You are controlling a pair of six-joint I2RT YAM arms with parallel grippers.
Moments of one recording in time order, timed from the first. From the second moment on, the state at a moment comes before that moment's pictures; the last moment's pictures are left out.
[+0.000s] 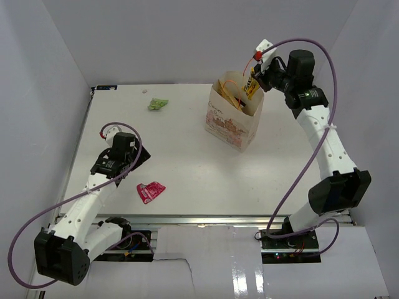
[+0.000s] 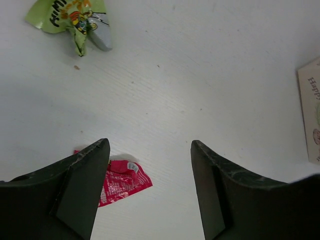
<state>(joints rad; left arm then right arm) -0.28 0.97 0.78 -0.58 -0.27 -0.78 0.21 1.54 1.71 -0.36 -0.46 -0.52</state>
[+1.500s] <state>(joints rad) 0.04 1.73 1.19 -0.42 -0.01 -0.51 0.14 1.09 1.02 -0.57 -0.94 -0.58</state>
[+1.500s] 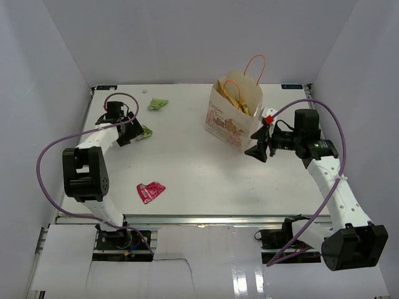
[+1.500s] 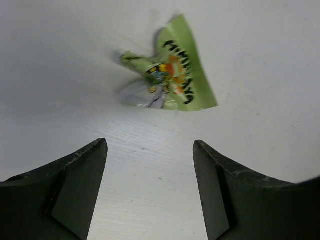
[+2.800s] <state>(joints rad) 0.03 2.03 1.45 -0.50 0.08 -0.65 0.14 1.08 0.96 -0.59 -0.95 -0.60</state>
